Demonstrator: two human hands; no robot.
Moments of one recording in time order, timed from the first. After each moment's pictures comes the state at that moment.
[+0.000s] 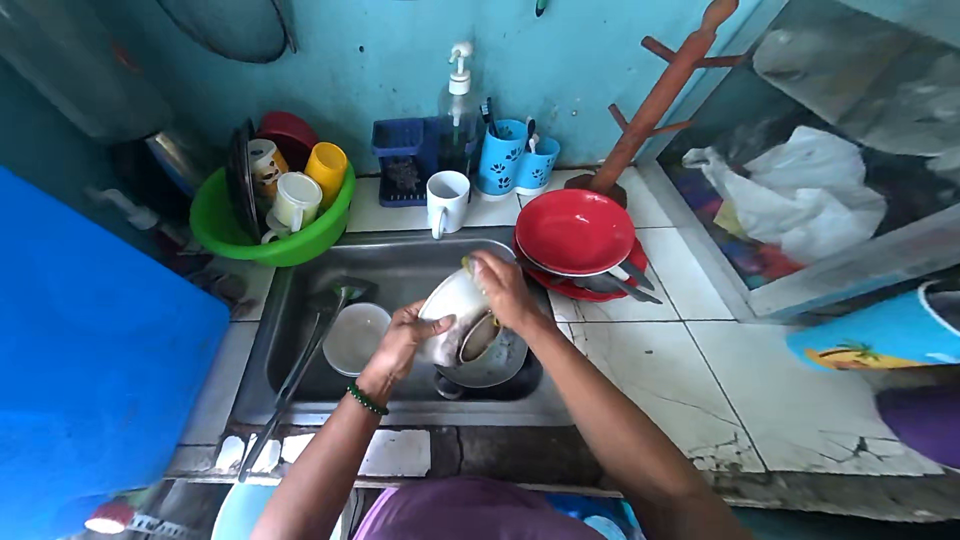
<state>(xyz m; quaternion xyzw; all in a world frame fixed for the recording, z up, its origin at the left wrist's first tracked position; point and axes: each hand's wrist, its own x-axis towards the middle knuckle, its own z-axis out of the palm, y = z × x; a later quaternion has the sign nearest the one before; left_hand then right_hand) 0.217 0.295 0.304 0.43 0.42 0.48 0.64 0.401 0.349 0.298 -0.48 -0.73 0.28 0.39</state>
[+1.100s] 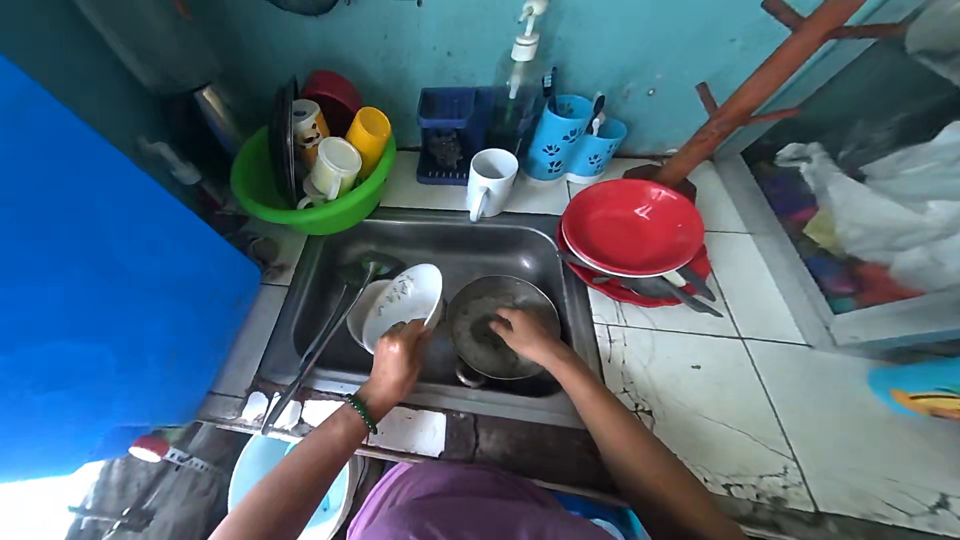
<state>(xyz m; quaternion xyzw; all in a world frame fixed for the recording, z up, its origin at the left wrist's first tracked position) 0.172 0.251 0.241 0.71 0.61 0.33 0.16 0.407 0.342 0.227 -0.58 -0.72 0.38 0.00</state>
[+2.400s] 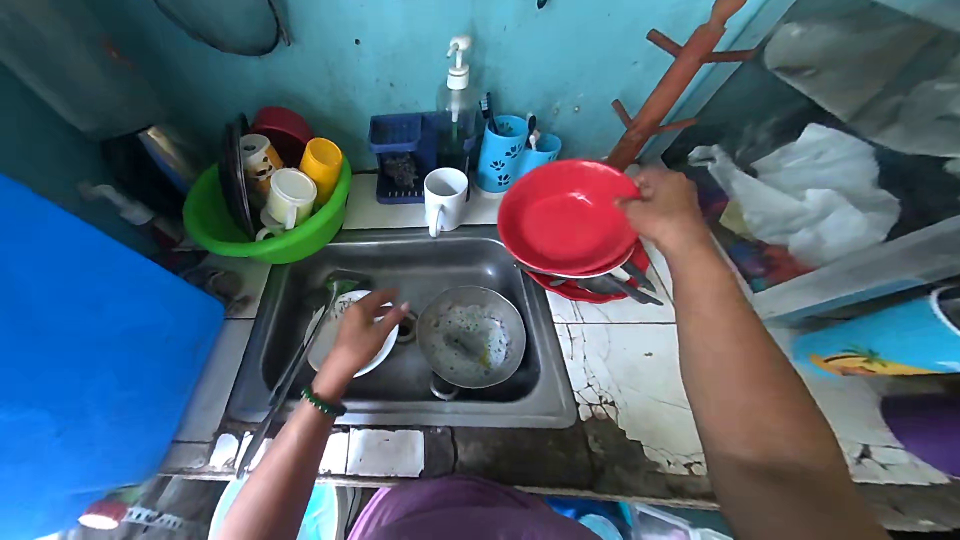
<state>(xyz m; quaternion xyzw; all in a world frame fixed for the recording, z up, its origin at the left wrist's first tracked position) 0.170 0.304 0.316 0.60 0.59 0.33 0.43 0.562 0.420 0.368 -0.72 -0.60 0.16 0.32</state>
